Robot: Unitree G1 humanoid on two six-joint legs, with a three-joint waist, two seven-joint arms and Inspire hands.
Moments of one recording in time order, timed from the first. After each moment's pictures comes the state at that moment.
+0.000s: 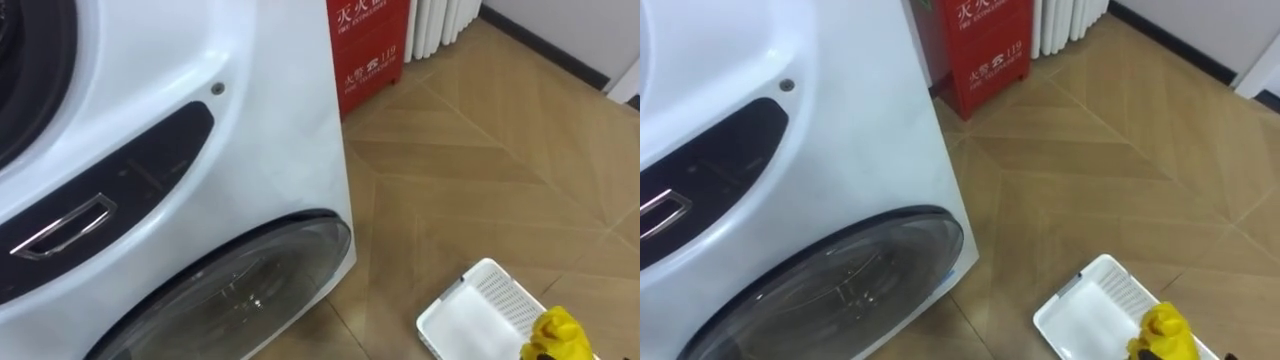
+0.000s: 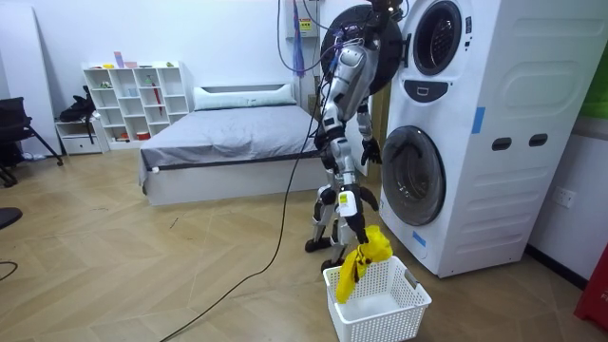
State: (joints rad) left arm -0.07 0.24 -0.32 1.12 -0.13 -0.01 0.29; right arm 0.04 -0.37 -0.22 0.74 0.55 -0.01 -0.22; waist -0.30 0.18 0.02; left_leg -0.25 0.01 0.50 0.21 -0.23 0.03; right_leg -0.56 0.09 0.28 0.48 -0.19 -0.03
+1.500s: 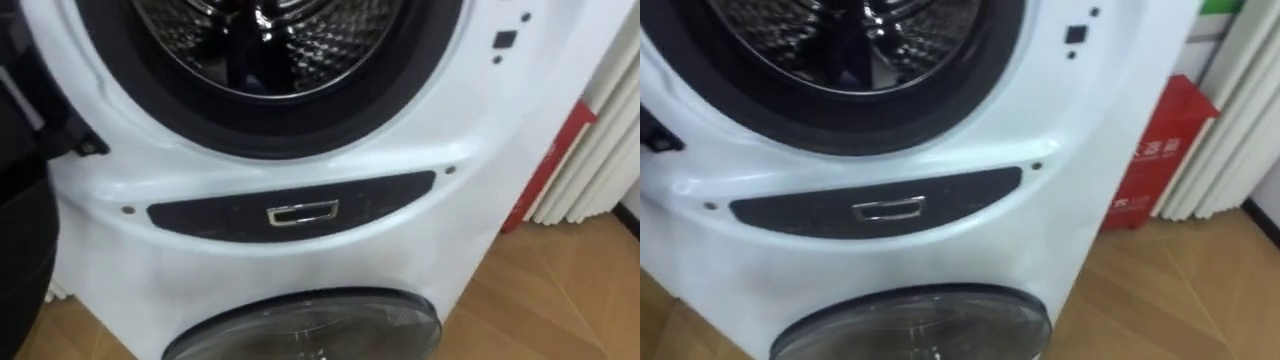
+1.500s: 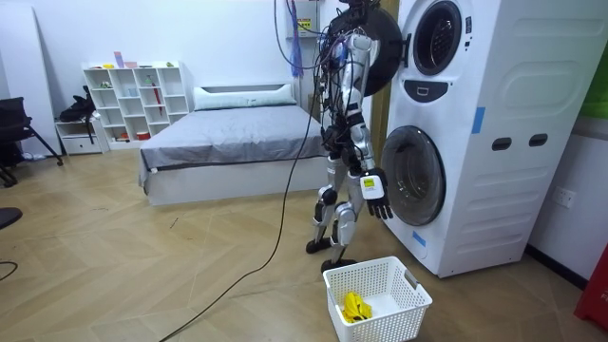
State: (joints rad) left arm 0.17 0.25 -0.07 1.03 0.06 0.06 0.24; right arm 0.22 -0.25 -0.20 1.04 0.57 0.05 -0.01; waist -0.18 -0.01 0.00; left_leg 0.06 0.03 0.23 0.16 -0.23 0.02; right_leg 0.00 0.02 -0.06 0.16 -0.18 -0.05
